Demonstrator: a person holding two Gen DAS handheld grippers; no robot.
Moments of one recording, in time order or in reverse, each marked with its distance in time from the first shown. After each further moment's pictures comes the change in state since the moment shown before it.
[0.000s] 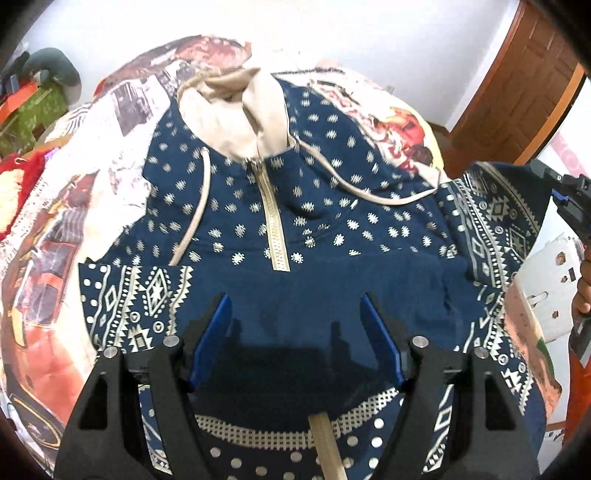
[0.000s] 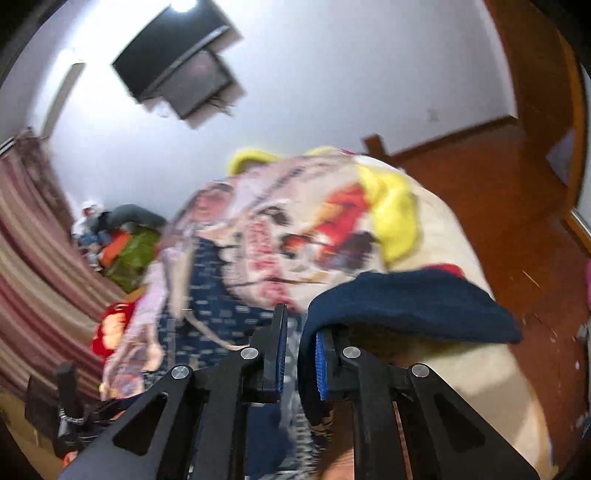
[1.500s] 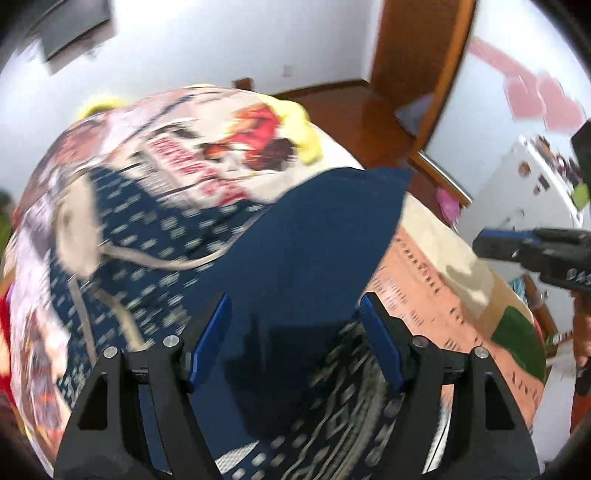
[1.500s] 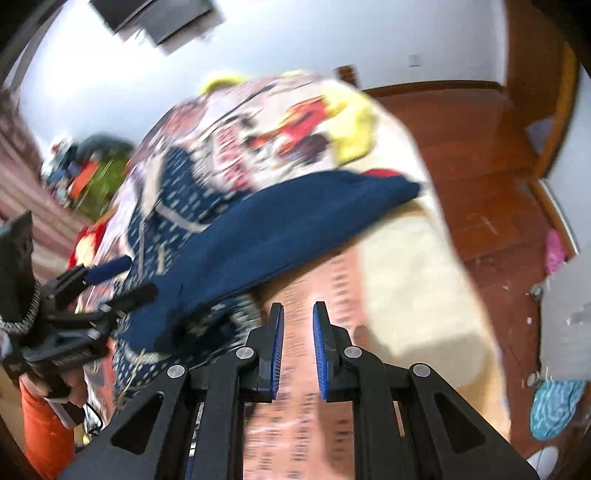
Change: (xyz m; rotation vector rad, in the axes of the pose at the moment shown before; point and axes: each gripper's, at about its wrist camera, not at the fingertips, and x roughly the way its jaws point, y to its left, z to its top) left arm 0.027 -0.198 0.035 0.436 0.049 -0.080; right arm -0.059 -0.036 -0.060 -0.015 0.300 -0.183
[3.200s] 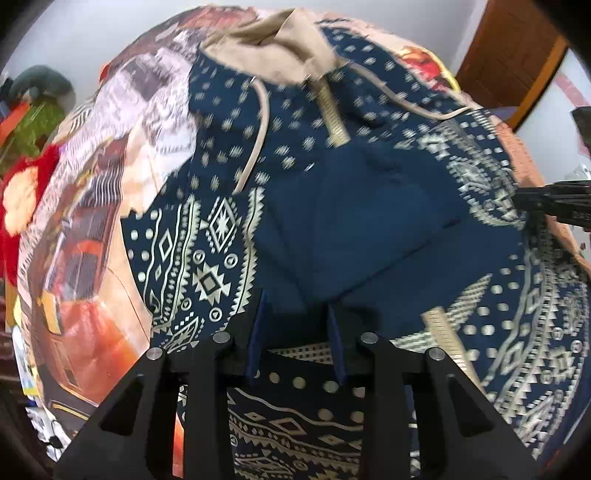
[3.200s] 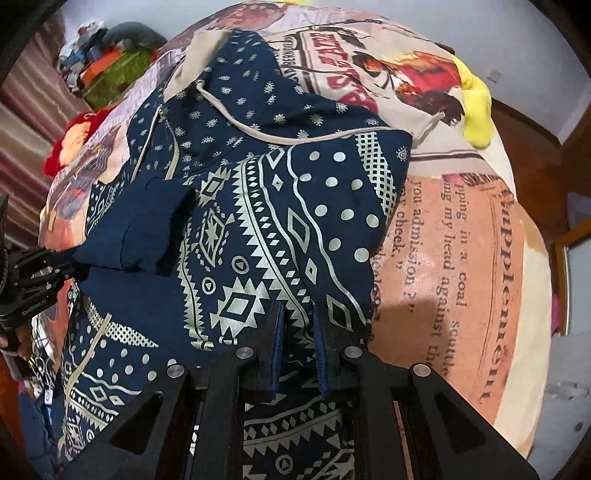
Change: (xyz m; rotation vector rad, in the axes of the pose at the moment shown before) left arm -0.033 0.188 -0.181 -0.279 0.105 0.128; right arm 0.134 0.130 -0.011 -0.356 0.241 -0.069
